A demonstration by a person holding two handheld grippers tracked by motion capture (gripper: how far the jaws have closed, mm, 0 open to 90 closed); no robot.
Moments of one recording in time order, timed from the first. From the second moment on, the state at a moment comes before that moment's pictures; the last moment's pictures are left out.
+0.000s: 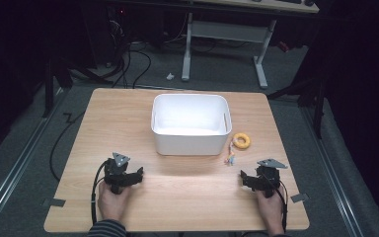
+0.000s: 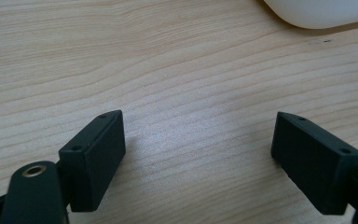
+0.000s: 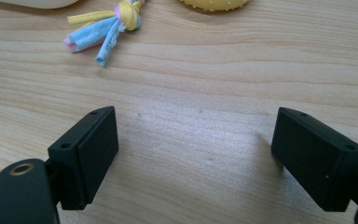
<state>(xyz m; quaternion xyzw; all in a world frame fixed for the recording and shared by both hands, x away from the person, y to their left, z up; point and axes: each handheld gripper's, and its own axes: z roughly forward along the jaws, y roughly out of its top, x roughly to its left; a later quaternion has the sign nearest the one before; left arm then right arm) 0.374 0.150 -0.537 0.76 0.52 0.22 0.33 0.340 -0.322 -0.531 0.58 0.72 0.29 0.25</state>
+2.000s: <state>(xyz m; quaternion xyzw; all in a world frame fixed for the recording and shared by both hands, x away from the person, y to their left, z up) 0.373 0.150 -0.537 0.76 0.52 0.22 0.33 0.332 -0.335 -0.509 0.56 0.73 0.32 0.23</state>
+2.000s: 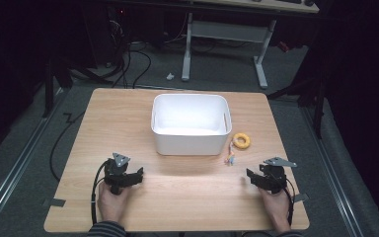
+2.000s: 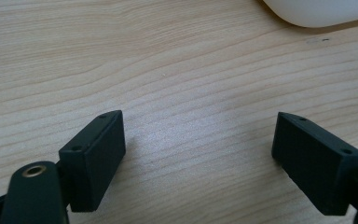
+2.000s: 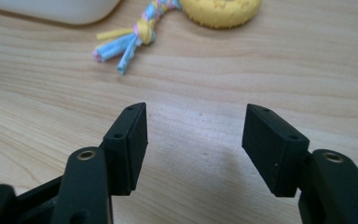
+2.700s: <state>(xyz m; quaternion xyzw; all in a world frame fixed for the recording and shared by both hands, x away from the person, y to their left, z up) 0.373 0.150 -0.537 0.76 0.52 0.22 0.33 0.347 -0.352 -0.478 0.57 0.72 0.33 0.22</state>
